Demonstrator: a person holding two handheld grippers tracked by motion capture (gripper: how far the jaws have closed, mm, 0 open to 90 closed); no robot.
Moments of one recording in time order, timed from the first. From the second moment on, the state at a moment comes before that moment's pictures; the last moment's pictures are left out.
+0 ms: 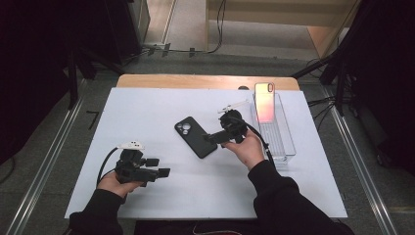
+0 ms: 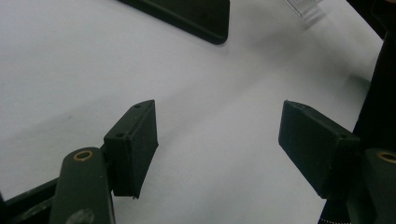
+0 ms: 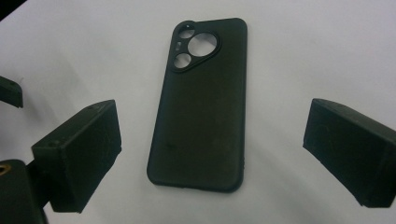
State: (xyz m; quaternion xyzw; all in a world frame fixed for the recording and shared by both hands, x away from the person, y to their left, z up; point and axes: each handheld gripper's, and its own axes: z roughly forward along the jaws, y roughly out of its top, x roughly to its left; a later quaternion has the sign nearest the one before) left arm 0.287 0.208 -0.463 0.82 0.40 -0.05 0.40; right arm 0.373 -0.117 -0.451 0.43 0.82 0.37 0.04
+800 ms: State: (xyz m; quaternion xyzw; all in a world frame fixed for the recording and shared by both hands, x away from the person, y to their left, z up) left arm 0.288 0.209 -0.464 0.82 0.40 -0.05 0.40; right arm 0.399 -0.064 -0.458 0.42 0.84 0.35 0.04
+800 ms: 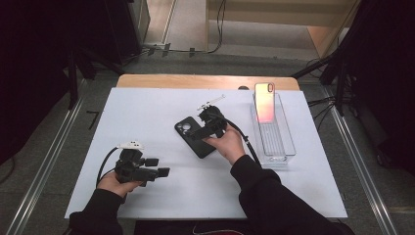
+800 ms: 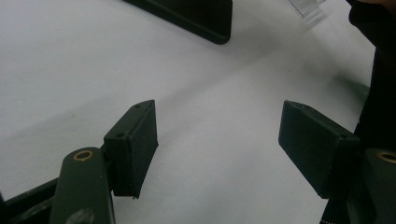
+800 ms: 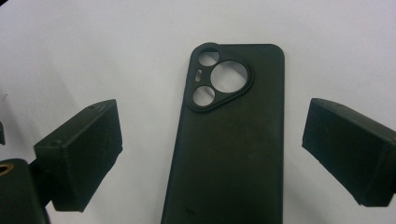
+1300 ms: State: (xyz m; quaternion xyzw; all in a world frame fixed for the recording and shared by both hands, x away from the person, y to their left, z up) left arm 0.288 0.208 -0.464 0.83 0.40 -0.05 0.40; right arm 0.407 -0.059 -0.471 0.43 0.84 0.34 0.04
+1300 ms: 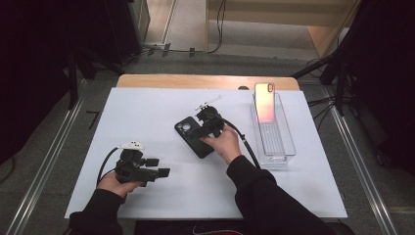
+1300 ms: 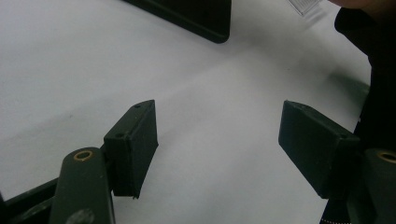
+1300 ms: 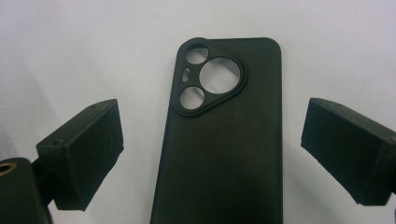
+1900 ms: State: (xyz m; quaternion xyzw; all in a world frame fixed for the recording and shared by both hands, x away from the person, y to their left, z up) left arm 0.287 0.207 -0.464 0.83 0.40 -0.05 0.40; right arm 0.403 -0.052 -0.492 0.43 0.85 0.32 0.05
